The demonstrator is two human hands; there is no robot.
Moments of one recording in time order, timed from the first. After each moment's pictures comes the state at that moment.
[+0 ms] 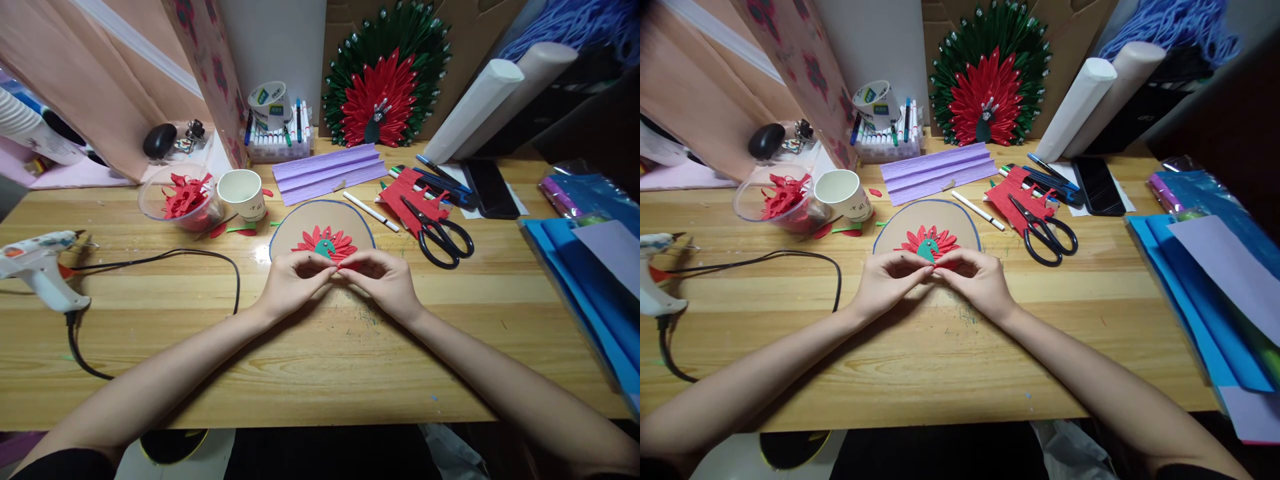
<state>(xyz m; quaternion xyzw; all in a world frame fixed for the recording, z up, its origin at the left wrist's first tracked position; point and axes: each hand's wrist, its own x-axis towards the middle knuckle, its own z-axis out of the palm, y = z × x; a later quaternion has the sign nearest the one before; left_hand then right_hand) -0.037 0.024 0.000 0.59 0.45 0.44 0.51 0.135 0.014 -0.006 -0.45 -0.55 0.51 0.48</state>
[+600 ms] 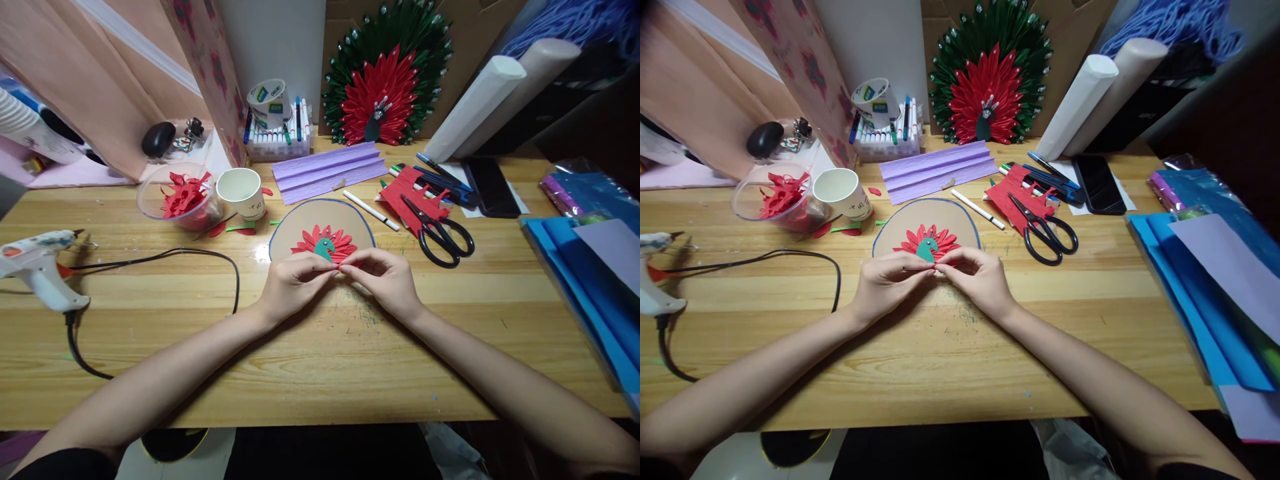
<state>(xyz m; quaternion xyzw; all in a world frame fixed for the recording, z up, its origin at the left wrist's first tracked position) -0.042 0.025 -0.005 0.74 0.35 0.47 0.32 0.135 0.016 -0.006 -0.47 -0.53 0.51 0.49</state>
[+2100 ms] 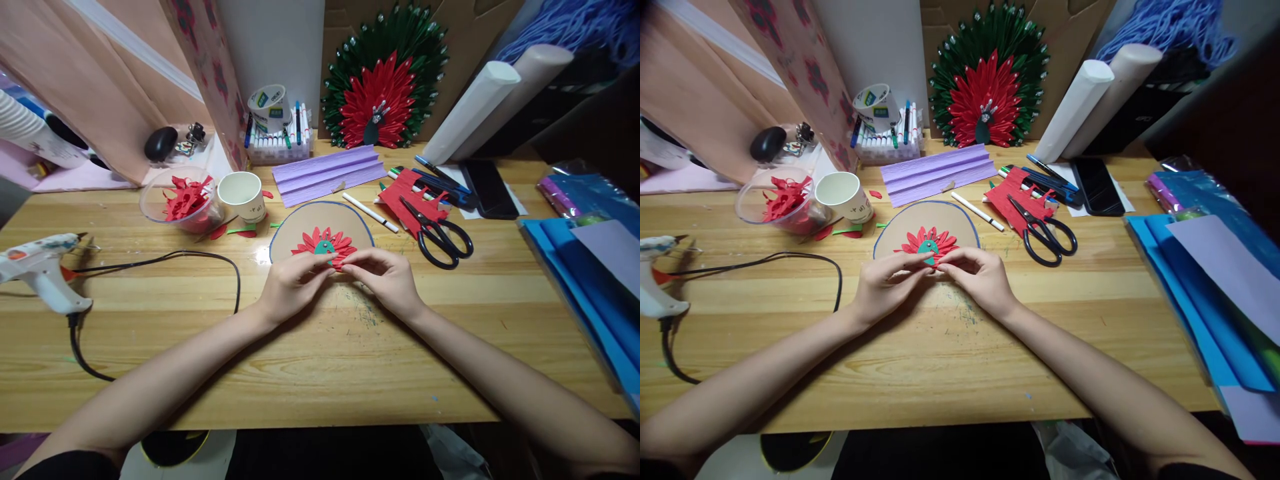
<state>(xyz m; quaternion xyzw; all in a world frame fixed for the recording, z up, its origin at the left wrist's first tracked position) -0.046 0.027 -0.008 0.78 0.36 0.44 0.26 0.137 0.018 -0.003 -0.46 -0.54 0.51 0.48</state>
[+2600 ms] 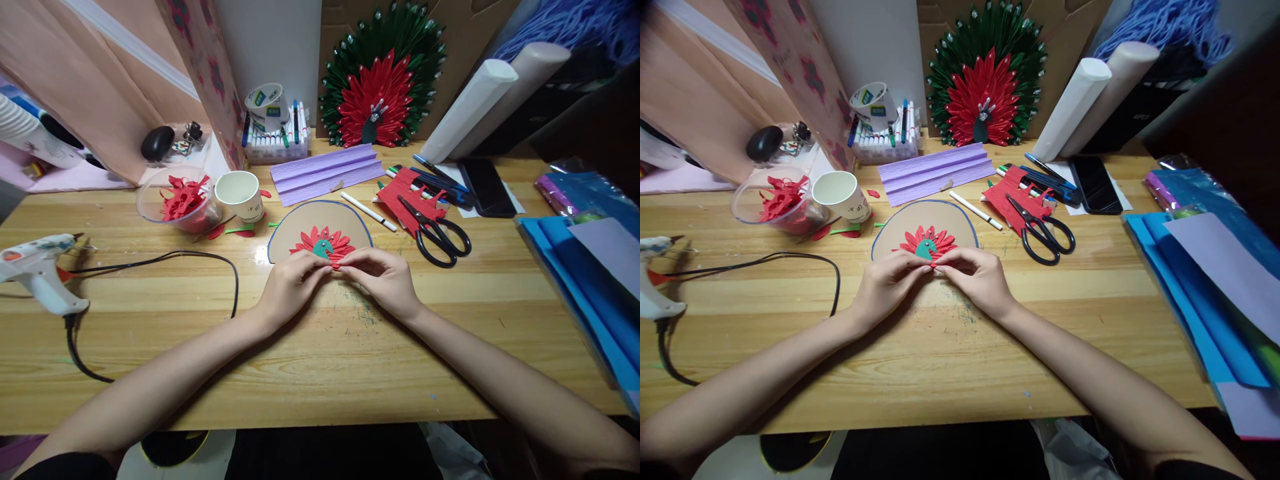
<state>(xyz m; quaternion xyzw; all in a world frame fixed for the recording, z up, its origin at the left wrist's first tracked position) -0.045 0.025 -0.005 0.78 0.42 0.37 0.27 0.139 0.017 -0.006 -0.46 -0.58 0.48 0.48</state>
